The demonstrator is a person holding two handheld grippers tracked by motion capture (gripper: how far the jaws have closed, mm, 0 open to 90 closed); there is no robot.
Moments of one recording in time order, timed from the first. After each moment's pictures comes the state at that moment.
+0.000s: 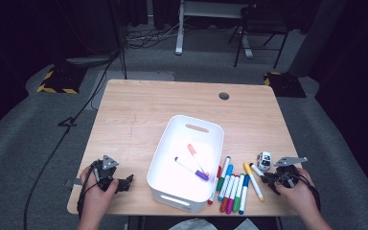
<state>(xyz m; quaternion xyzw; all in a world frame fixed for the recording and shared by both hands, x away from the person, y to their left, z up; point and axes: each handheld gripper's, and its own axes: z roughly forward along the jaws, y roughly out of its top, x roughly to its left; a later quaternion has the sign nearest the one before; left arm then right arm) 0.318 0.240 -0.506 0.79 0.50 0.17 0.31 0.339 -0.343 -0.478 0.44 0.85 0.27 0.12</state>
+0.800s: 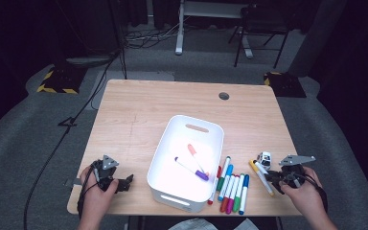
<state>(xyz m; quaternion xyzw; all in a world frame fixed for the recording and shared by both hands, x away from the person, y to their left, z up) 0.319 0.240 -0.506 0.79 0.50 0.17 0.31 0.327 -0.340 -0.446 0.43 0.85 0.28 0.14</state>
